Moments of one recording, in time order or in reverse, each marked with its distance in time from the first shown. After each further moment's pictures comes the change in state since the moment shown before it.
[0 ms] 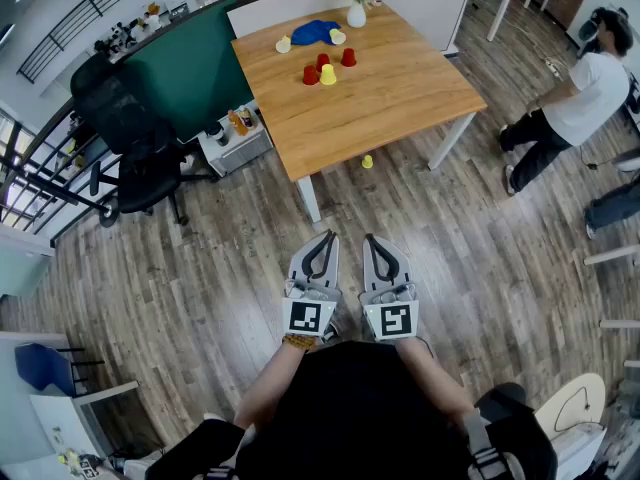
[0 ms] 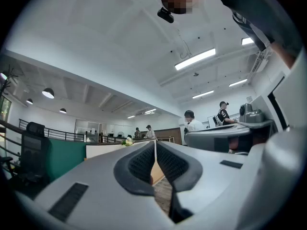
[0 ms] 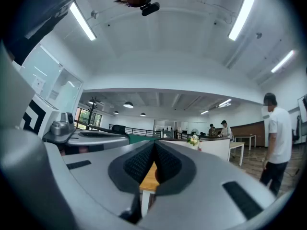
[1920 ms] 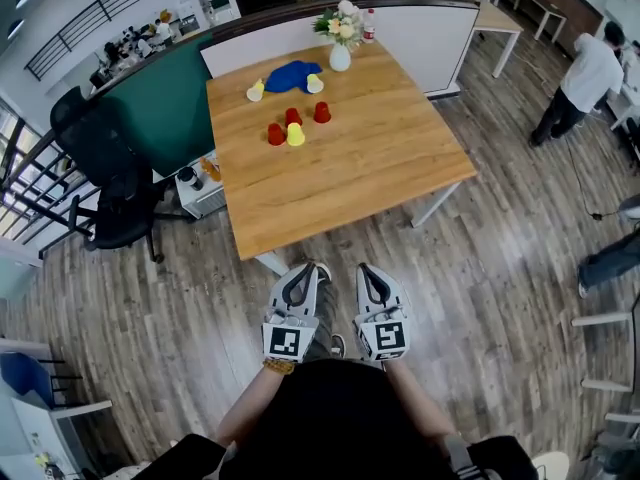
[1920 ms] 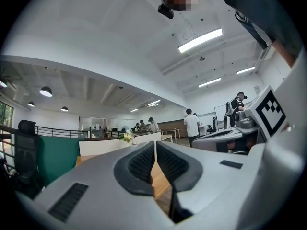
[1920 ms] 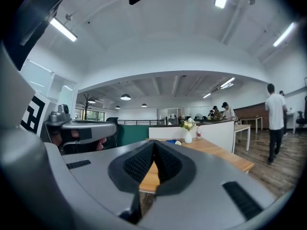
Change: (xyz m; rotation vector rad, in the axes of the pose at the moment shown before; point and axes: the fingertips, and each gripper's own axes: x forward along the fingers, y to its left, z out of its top) left arm 0.231 0.008 -0.087 0.057 0.105 0.065; right arm 0.140 -0.213 -0.124 0.128 0.180 0.103
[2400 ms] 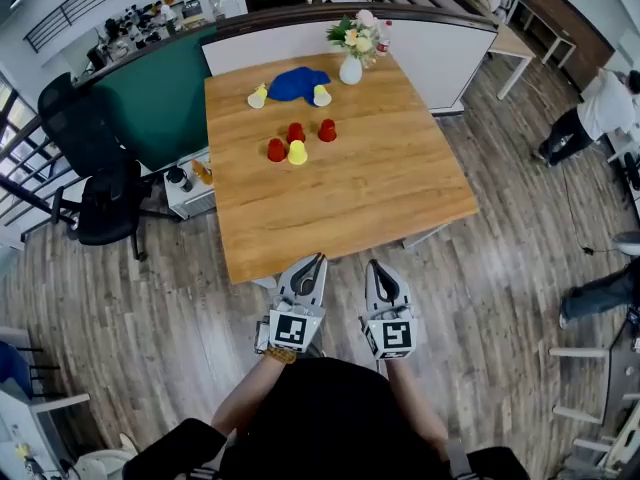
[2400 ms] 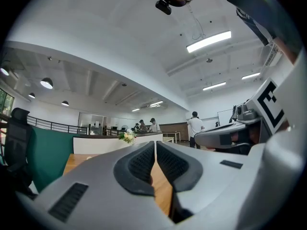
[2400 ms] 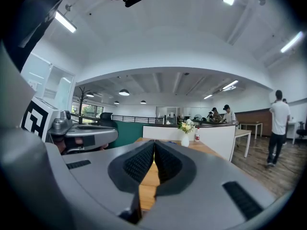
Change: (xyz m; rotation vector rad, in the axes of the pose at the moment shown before) left arm 0.111 0.051 -0.021 -0.065 -0.015 -0.007; right arm 0.095 -0.063 0.025 -0.065 0.032 -0.025
